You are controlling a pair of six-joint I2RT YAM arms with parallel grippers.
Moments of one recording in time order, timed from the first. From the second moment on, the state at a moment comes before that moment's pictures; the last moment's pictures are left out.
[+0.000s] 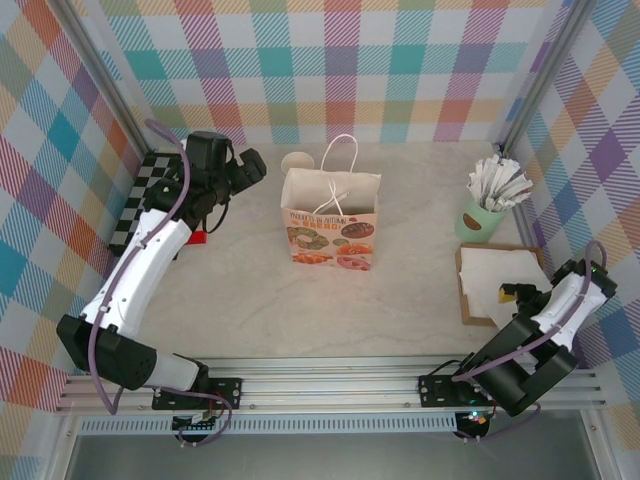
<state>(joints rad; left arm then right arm) -0.33 1.41 1.55 -0.79 -0.20 -0.70 -0.87 1.18 0.85 -1.30 -0.22 0.71</state>
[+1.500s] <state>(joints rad) -0.33 1.59 1.67 -0.81 -0.14 -0.81 -0.88 0.88 0.64 -1.02 -0.24 0.72</state>
